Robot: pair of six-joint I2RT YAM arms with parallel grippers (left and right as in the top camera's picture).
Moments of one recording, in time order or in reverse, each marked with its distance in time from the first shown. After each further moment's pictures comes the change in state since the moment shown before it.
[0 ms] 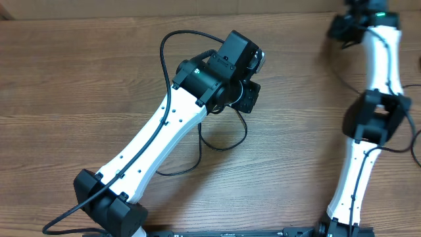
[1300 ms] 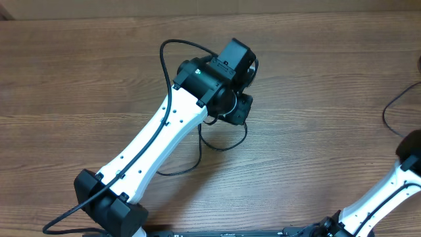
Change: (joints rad) left arm -0.019 0.000 -0.001 -0.219 -0.029 -0.058; right arm -0.406 -0.363 0.082 -0.159 -0.496 0.012
